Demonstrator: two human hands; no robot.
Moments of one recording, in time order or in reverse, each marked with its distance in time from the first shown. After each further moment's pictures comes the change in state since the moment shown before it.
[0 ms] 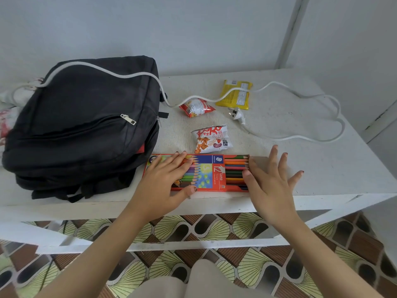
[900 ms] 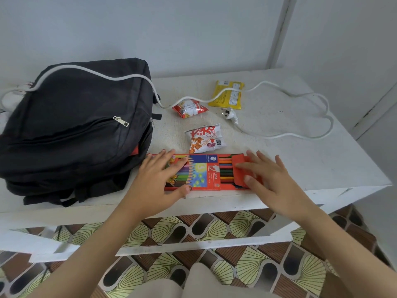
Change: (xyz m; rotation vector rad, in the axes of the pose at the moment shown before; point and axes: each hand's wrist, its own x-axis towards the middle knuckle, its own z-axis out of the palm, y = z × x) left_hand 0.003 0.000 -0.009 0.002 -0.076 -0.067; right_hand 0.006 0.033 -0.025 0.221 -0.126 -0.355
